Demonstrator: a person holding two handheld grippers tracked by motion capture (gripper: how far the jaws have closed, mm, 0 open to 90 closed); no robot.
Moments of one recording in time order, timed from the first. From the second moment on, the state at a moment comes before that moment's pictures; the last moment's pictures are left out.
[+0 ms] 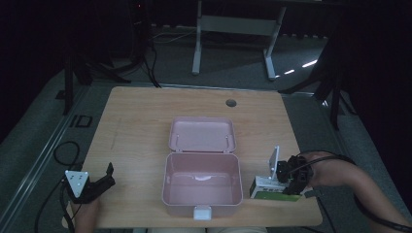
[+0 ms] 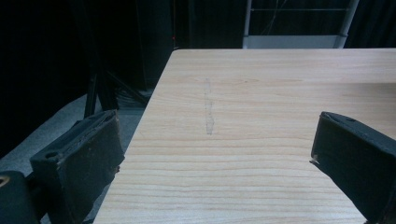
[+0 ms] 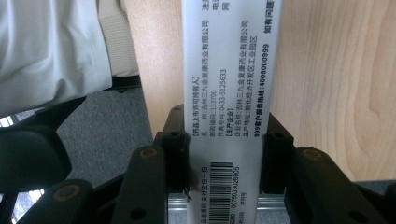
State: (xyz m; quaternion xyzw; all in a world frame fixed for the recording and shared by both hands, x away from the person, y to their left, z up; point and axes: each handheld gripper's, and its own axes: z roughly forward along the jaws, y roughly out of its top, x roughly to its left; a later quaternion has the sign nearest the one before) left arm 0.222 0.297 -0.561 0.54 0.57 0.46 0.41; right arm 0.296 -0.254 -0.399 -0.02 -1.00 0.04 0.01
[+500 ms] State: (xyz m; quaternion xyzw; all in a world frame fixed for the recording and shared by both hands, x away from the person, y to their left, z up) left arm 0.223 0.296 -0.561 0.54 0.58 0.46 0.41; right arm 0.289 -0.249 -0.355 -0.02 -1.00 0.04 0.00
